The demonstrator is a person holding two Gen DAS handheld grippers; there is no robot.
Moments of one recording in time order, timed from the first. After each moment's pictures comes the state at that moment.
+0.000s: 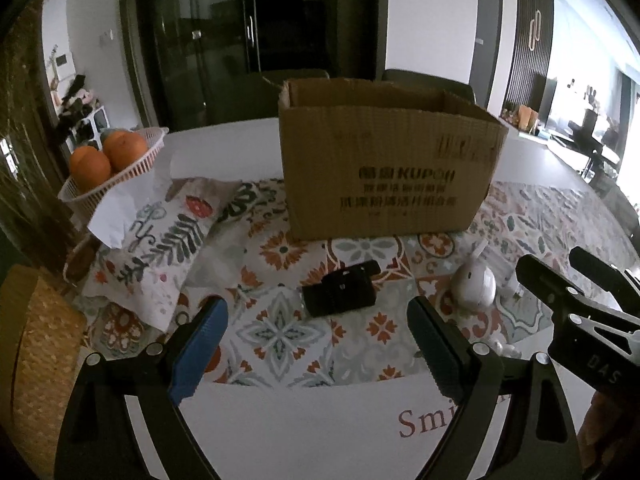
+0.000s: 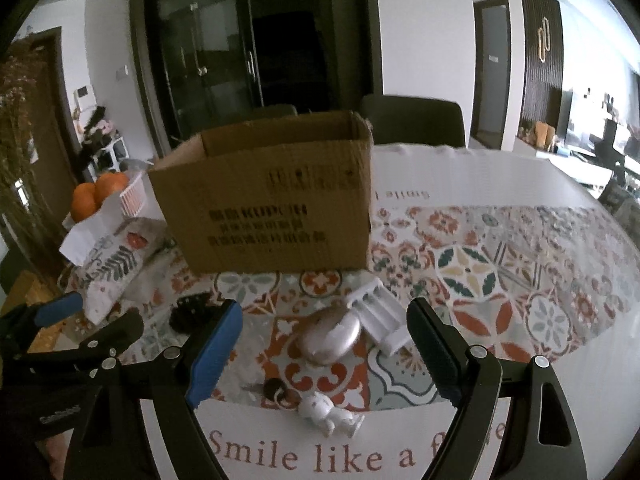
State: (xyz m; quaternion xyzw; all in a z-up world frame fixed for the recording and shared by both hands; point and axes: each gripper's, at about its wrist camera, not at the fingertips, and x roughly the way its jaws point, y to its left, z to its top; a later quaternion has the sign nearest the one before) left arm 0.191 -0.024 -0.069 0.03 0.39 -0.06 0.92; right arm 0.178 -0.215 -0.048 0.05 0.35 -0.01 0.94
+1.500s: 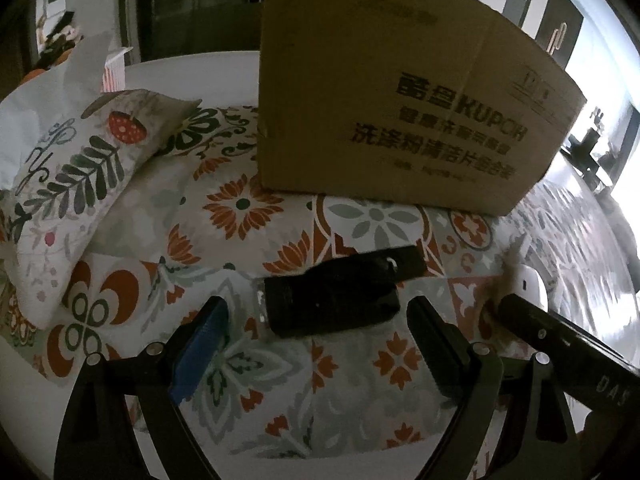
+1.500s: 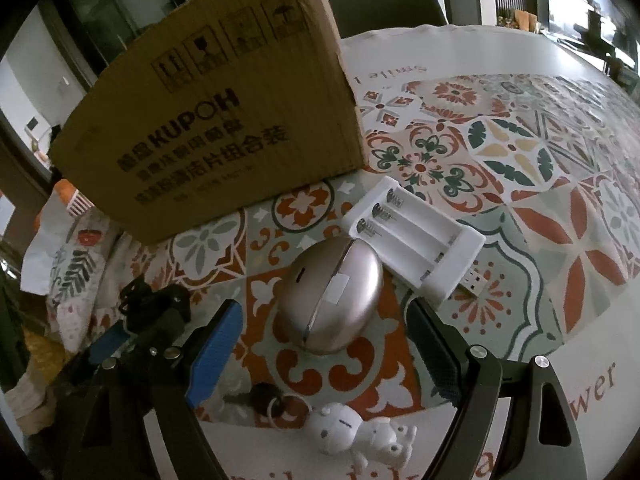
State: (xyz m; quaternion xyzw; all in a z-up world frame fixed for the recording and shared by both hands) left arm 0.266 -0.027 -0.159 -0.04 0.46 -0.08 0.88; right arm 0.240 -0.226 -0.132 0.18 0.47 -0.03 0.86
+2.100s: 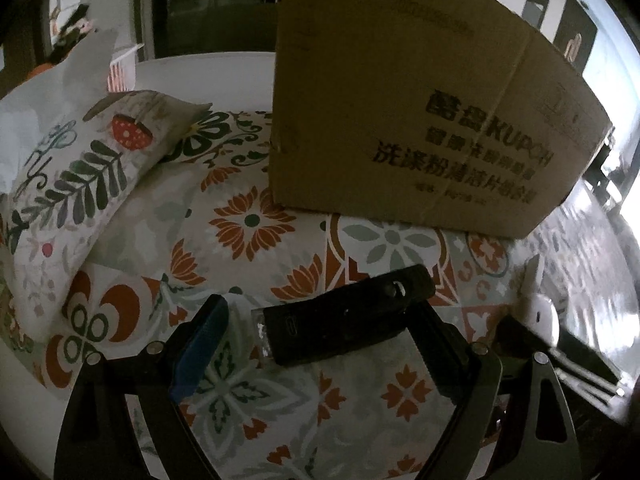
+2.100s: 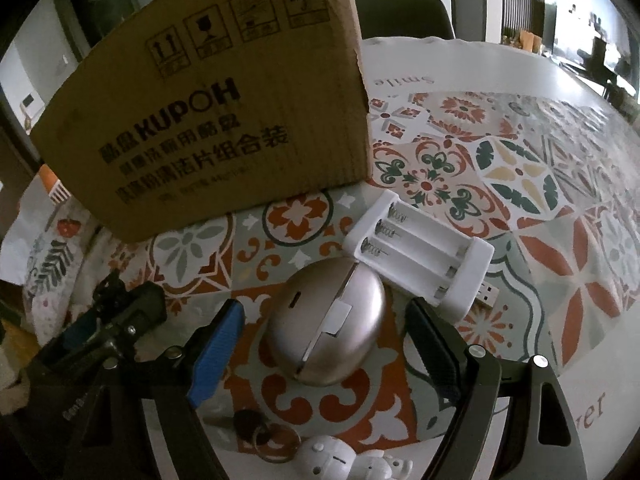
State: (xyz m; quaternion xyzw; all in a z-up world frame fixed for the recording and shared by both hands) left arm 0.282 -0.020 -0.161 -0.06 0.46 -0.06 0.88; right arm 0.267 -0.215 -0.136 0.13 0.47 -0.05 0.87
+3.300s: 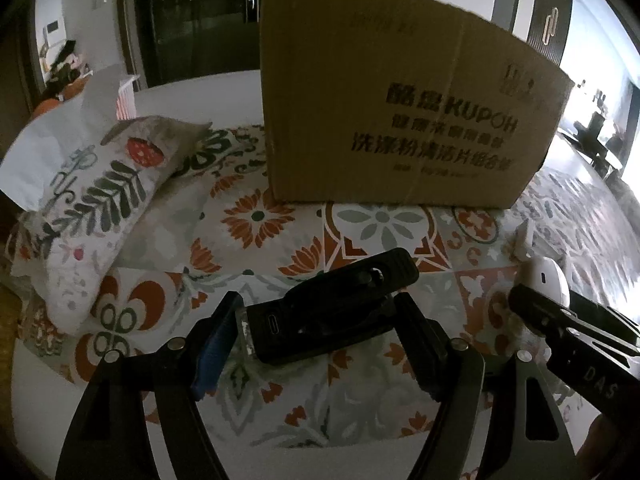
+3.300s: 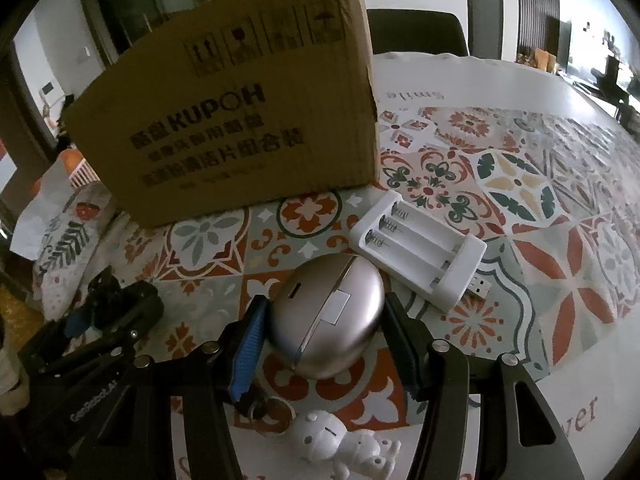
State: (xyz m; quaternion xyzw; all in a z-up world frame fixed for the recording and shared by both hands) left arm 0.246 -0.028 -0.148 0.01 0.43 -0.07 0.90; right arm 0.234 -0.218 -0.130 0.11 0.45 -0.02 0.89
